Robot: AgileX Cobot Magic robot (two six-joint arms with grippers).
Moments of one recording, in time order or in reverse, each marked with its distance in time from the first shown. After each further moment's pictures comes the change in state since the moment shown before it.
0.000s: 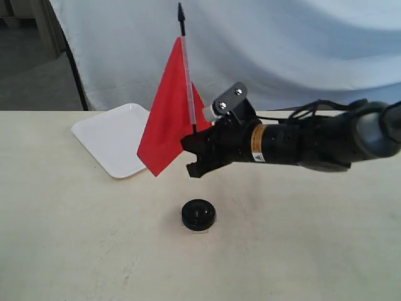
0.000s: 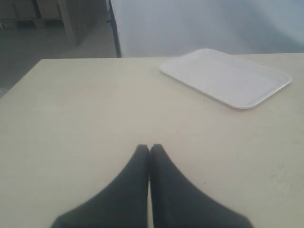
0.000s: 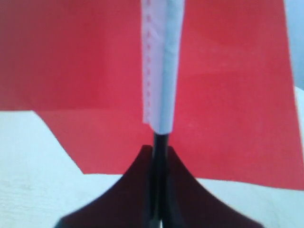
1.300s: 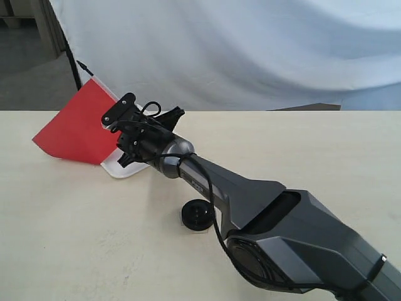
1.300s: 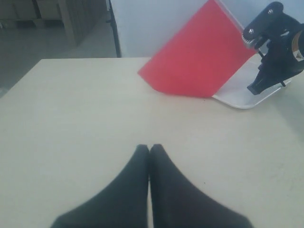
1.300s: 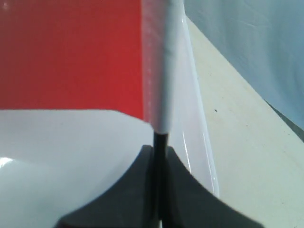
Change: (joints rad) left arm 0.000 0.000 0.000 0.000 0.000 0.000; right arm 0.370 0.897 -1.607 0.339 1.454 -0.443
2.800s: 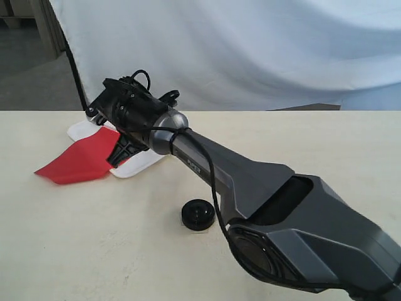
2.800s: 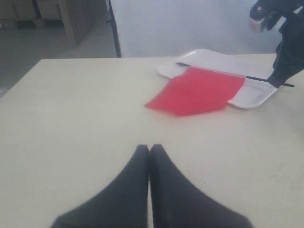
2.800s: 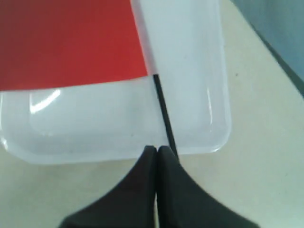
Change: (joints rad) left arm 0.000 0.000 0.000 0.000 0.000 0.000; right arm 0.035 -0.132 -0.004 0.245 0.279 -0.266
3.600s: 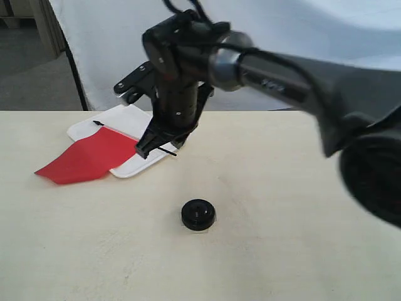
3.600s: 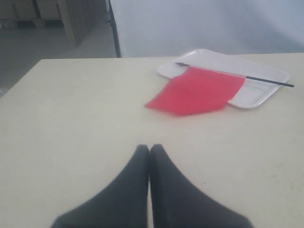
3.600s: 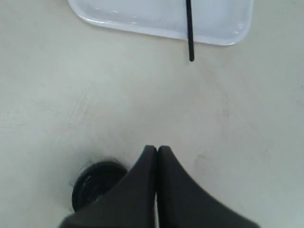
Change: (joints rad) left arm 0.000 0.000 0.000 0.000 0.000 0.000; right arm -0.096 -0.510 0.647 0.301 -0.011 -0.191
